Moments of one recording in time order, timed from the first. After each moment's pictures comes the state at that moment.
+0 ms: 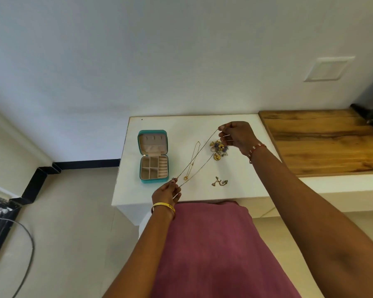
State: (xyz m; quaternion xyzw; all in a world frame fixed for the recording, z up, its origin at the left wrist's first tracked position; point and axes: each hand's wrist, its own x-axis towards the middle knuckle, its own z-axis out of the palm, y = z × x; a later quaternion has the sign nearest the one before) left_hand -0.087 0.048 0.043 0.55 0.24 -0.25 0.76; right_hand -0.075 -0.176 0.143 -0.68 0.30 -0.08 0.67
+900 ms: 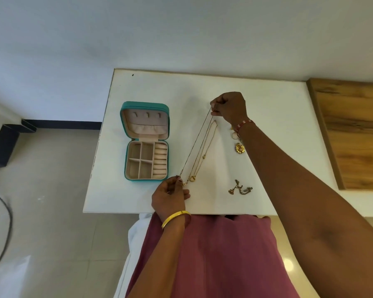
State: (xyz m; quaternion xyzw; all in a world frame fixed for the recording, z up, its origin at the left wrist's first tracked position) left_hand -0.051 0.004 -0.024 0.70 0.28 -0.12 0.64; right_hand 0.082 -0.204 -0.005 -0.79 0.29 -0.08 0.53
